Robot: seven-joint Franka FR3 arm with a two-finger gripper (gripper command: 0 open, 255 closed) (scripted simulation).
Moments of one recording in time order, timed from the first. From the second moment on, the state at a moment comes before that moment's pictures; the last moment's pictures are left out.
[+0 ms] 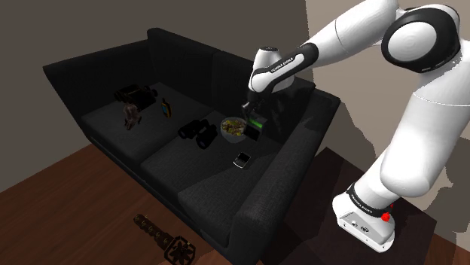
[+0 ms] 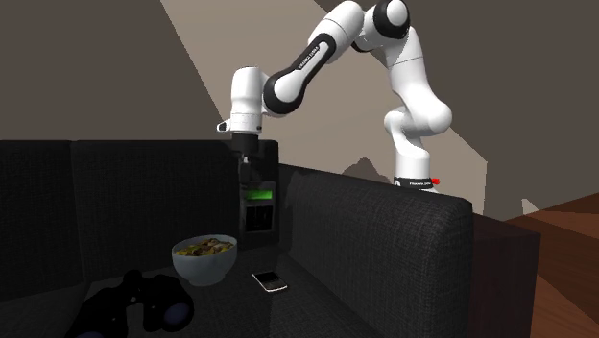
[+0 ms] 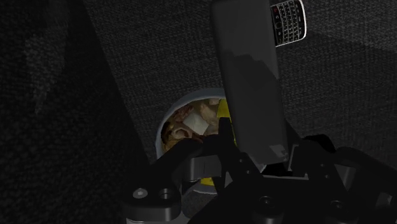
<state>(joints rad) 0.08 0.27 -0.03 -2.16 0.09 2.49 -0.02</state>
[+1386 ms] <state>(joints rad) 0.04 0.53 -0.04 -1.47 0.09 2.07 -0.04</state>
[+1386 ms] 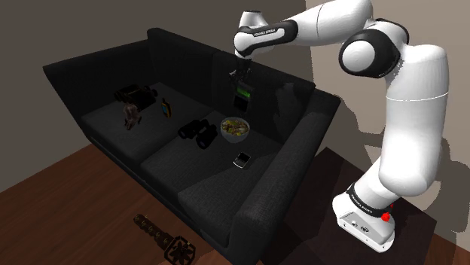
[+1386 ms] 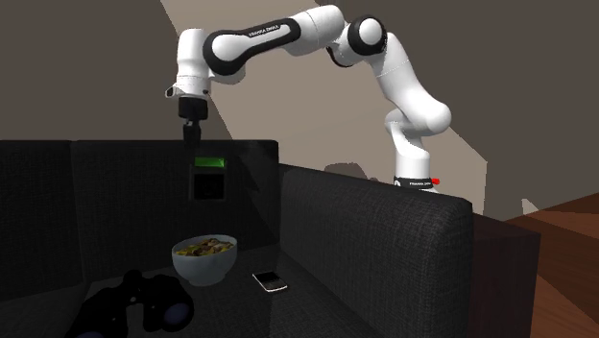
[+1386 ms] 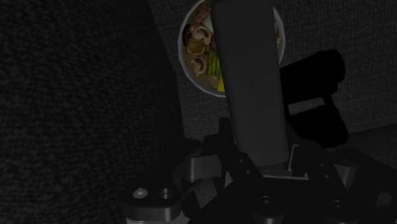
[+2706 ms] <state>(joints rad) 0.02 0.73 -0.04 -1.36 0.10 2.15 -0.06</state>
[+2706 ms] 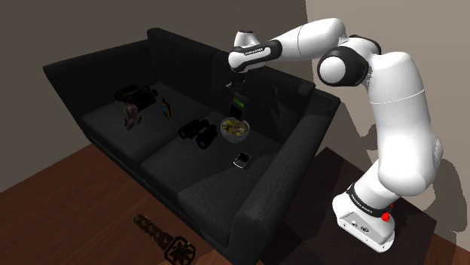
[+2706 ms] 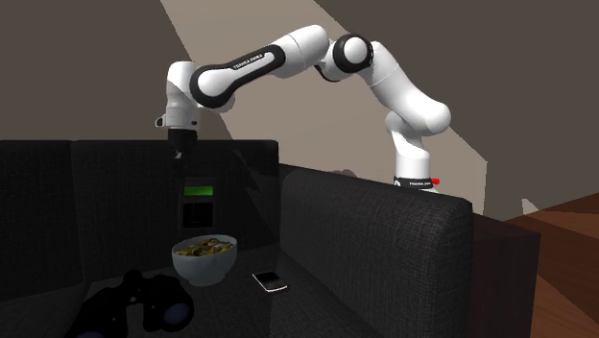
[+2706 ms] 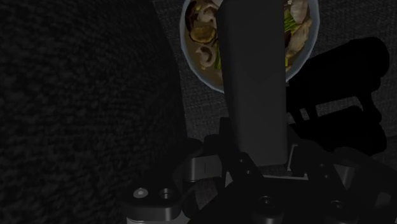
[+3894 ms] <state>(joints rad) 0.03 0.77 -0.03 -1.38 0.10 2.20 -0.06</state>
